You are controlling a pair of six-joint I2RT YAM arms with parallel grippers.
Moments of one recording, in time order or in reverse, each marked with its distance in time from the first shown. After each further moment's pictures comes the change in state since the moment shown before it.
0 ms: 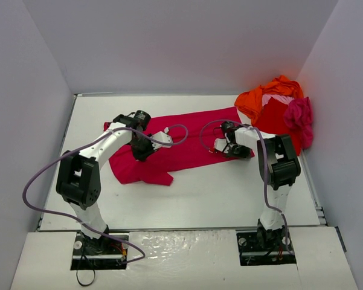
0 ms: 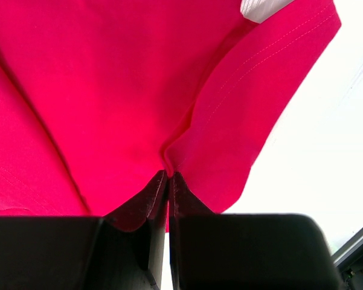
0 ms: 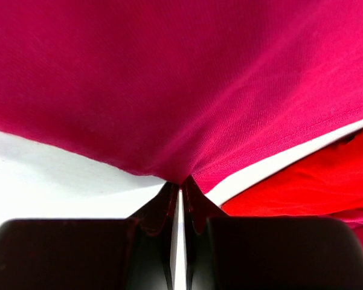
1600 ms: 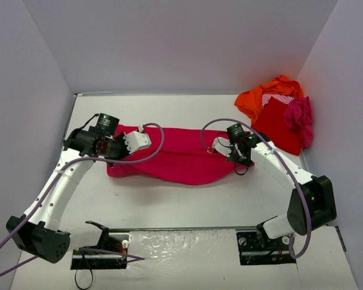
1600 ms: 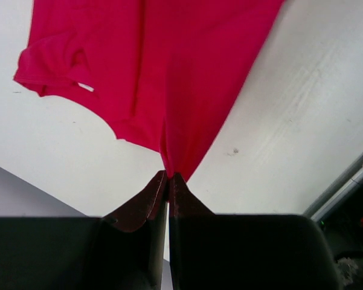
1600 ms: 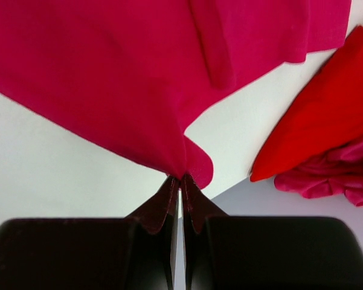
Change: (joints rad) left arm 0.052 -0.546 -0.082 -0.177 -0.095 -0.043; right arm 0.126 -0.570 -0.194 -0.181 -0.134 0.183
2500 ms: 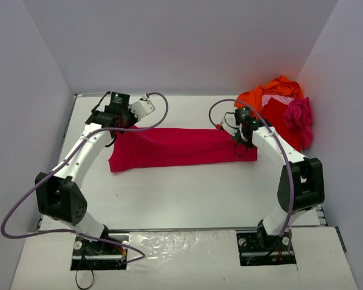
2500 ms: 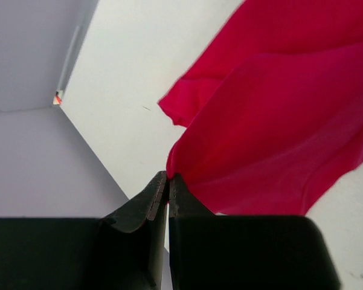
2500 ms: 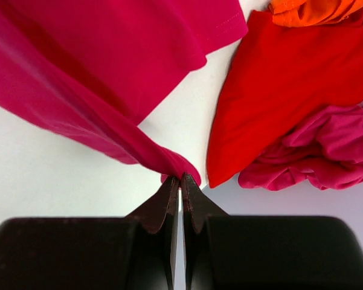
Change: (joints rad) left arm 0.051 0.350 0.135 0.509 -0.288 -0.057; right arm -0.159 0.218 0.179 0.200 0.064 -0.004
